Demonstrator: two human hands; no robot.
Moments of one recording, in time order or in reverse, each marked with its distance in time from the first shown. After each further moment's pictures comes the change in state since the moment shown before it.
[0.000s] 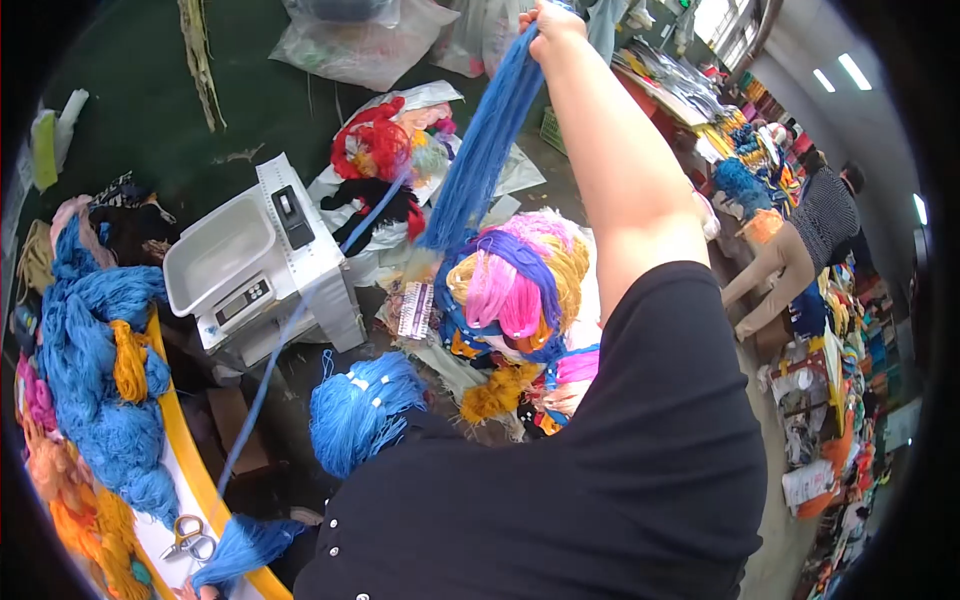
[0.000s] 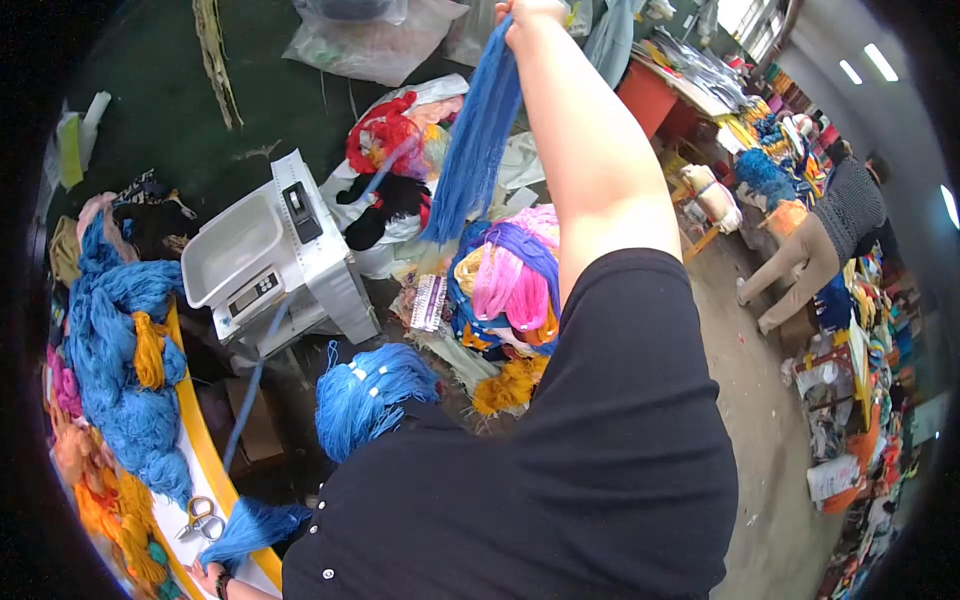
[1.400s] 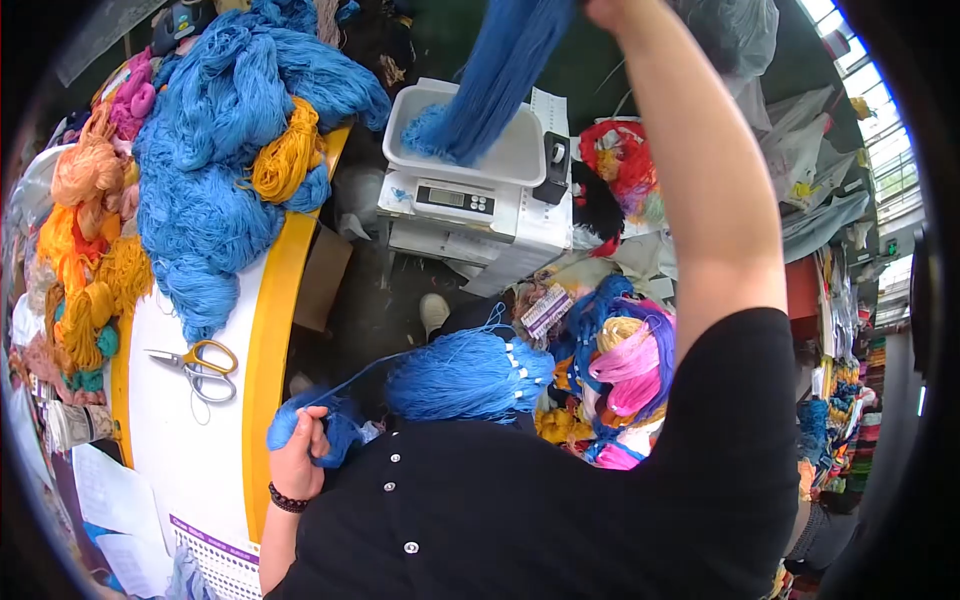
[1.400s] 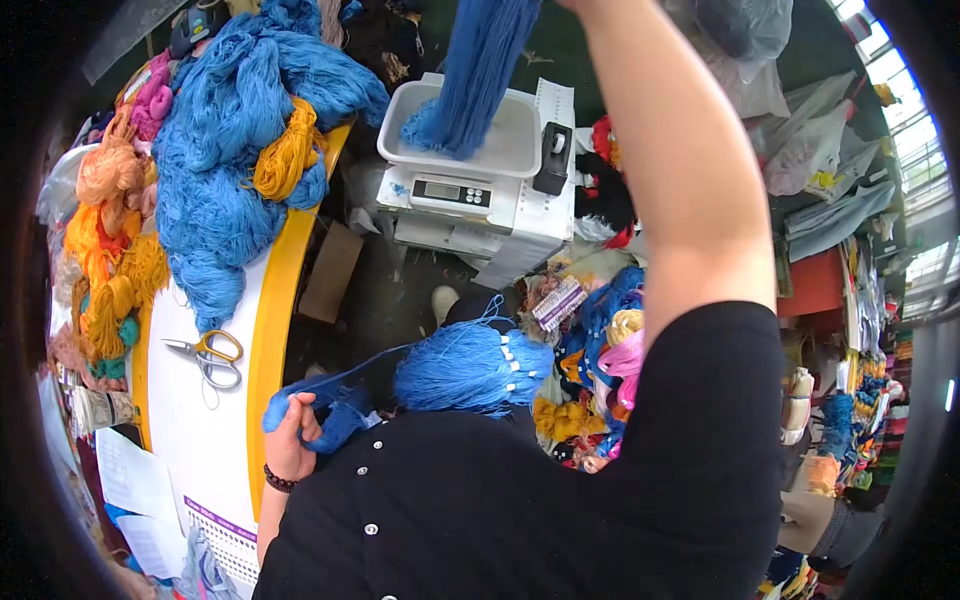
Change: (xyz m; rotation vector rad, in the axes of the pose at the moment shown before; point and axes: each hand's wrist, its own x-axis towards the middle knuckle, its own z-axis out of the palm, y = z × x) left_hand -0.235 -0.108 0.049 0.517 -0.627 -0.561; right_hand -0.093 0.220 0.416 -0.136 -0.832 0.251
